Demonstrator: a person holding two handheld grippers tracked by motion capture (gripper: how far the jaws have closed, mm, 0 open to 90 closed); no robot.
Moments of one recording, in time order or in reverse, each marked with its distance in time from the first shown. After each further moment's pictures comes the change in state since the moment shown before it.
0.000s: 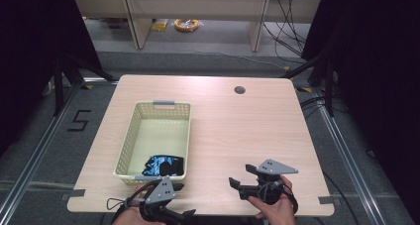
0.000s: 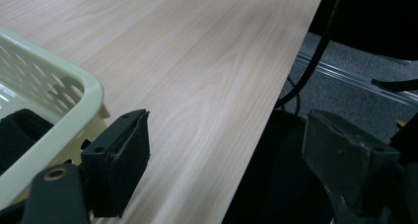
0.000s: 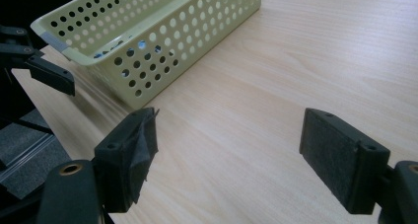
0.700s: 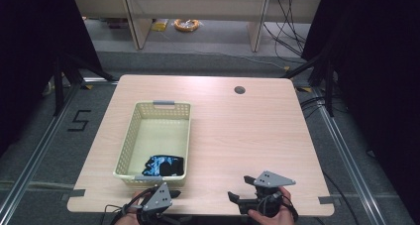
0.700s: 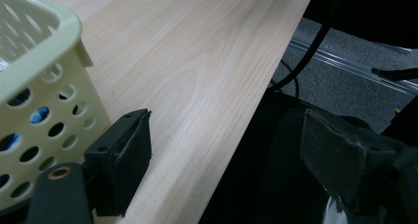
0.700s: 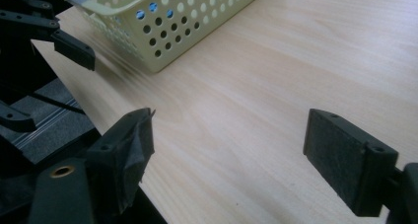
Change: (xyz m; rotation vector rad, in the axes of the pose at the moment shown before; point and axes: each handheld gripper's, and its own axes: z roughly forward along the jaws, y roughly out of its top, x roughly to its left) left arm -0.003 -0.023 0.003 0.041 -0.002 -0.011; right arm 0.011 -0.025 -0.002 0.060 0.041 -0.039
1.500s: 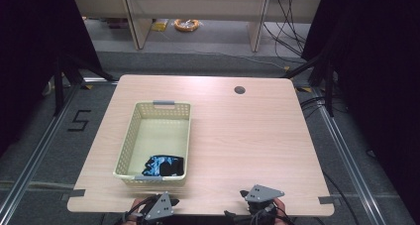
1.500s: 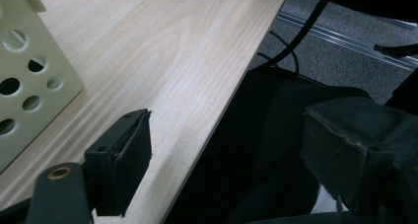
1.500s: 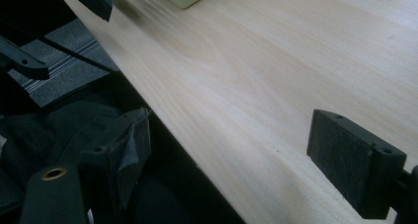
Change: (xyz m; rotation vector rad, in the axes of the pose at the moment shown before) left arm -0.009 -0.015 0.003 0.073 -0.024 0.018; right arm 0.021 -0.024 0.005 0.142 0.015 -0.088
